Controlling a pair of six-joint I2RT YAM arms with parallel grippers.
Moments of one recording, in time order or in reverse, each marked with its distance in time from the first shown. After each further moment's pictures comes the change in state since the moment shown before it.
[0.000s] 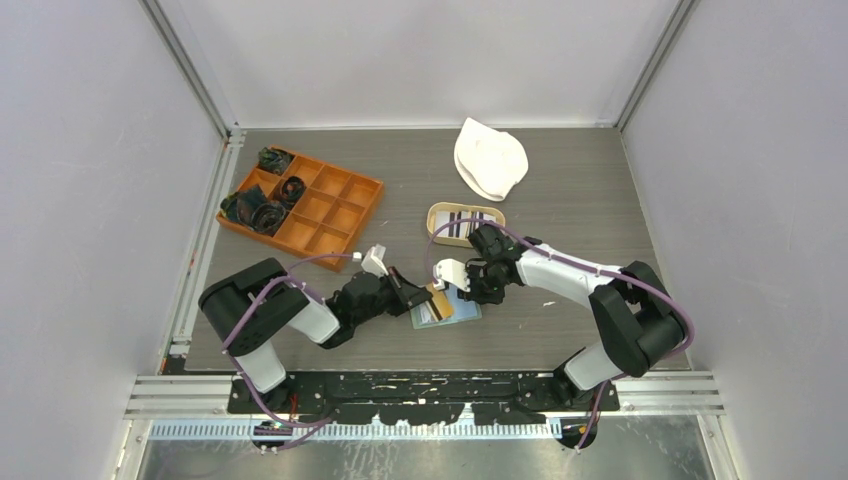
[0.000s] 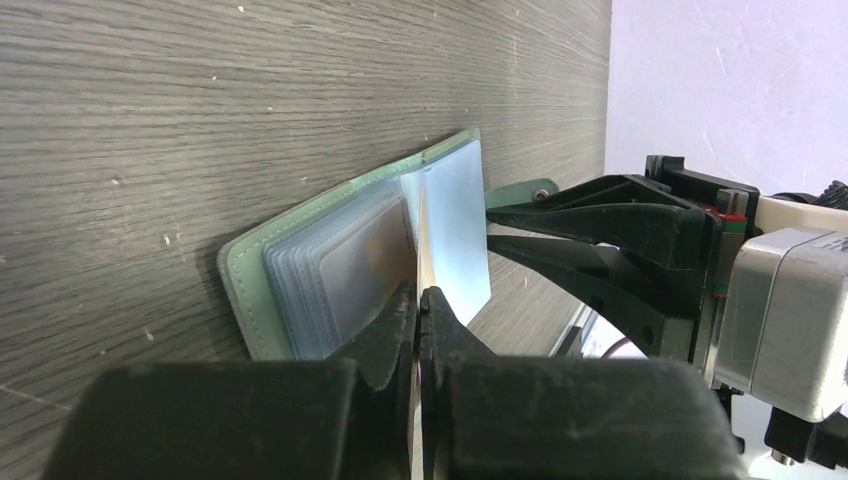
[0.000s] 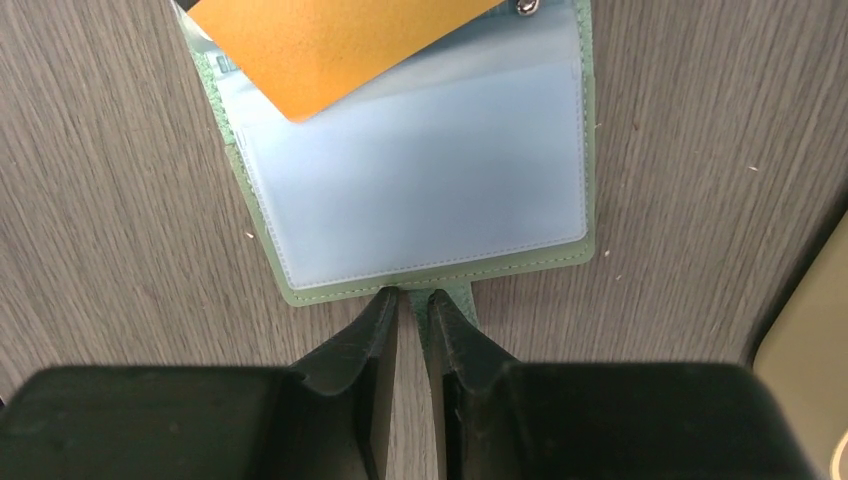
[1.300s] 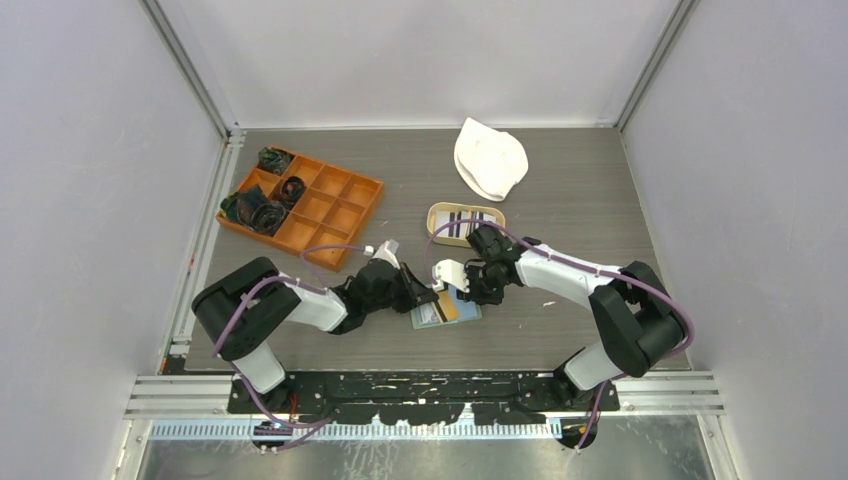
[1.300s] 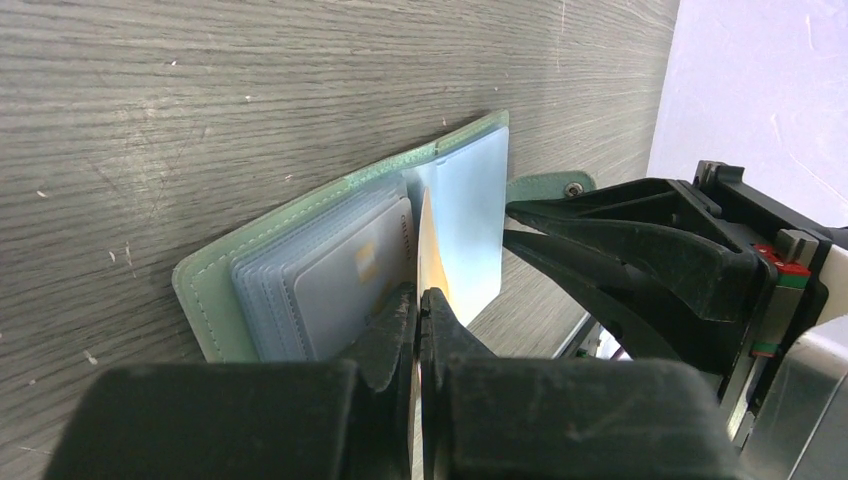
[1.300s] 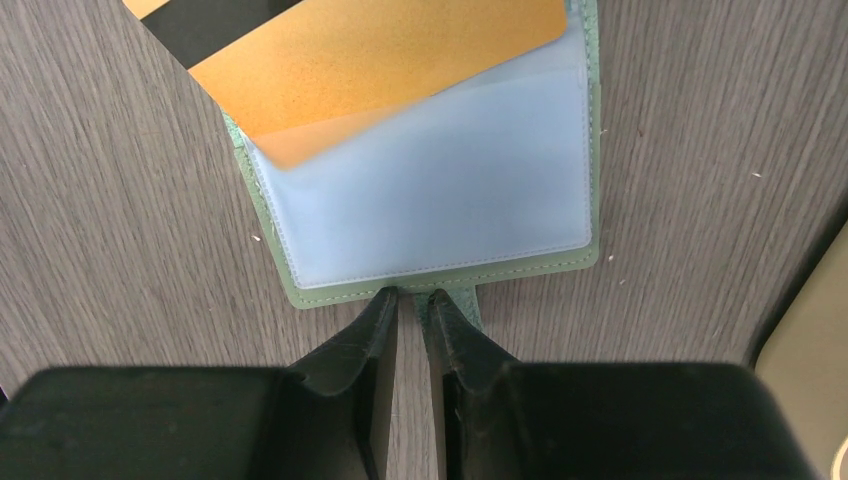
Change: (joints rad) left arm 0.000 -0.039 0.154 -0.348 0.071 0.002; right arm 0.009 0.000 0.003 -0.005 0.000 0.004
